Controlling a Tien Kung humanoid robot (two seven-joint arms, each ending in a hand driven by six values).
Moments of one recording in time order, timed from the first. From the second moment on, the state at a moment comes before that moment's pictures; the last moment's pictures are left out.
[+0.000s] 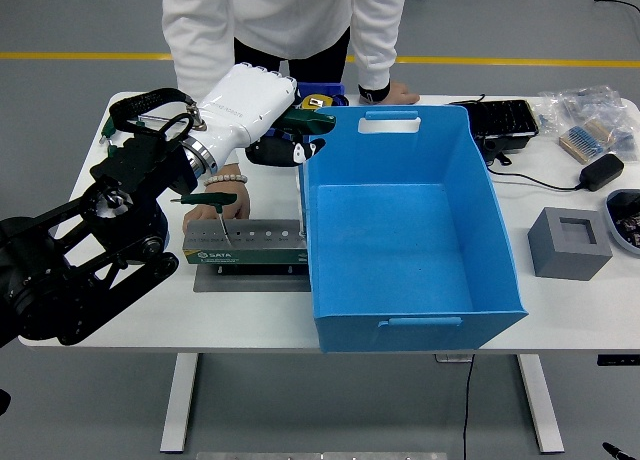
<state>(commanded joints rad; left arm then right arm) -0.74 0.34 -0.75 -1.52 2.14 0.00 0.31 0.15 -0.21 1.21 0.18 -1.30 -0.06 -0.11</state>
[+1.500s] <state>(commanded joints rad) -0.93 0.04 -0.25 -1.24 1.89 0.13 0.15 0.15 -0.21 1.23 0.18 -1.35 -0.05 -0.12</state>
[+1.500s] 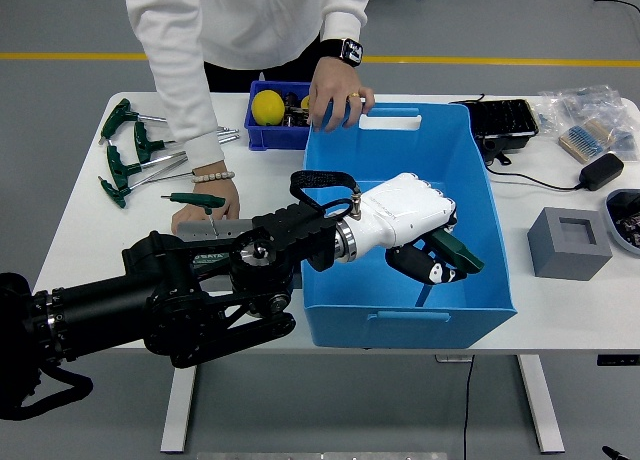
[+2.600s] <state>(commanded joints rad) -0.69 0.17 -0.70 -1.42 1.92 0.25 0.09 0.15 -0.21 1.23 0.18 -1.34 -0.06 -0.12</state>
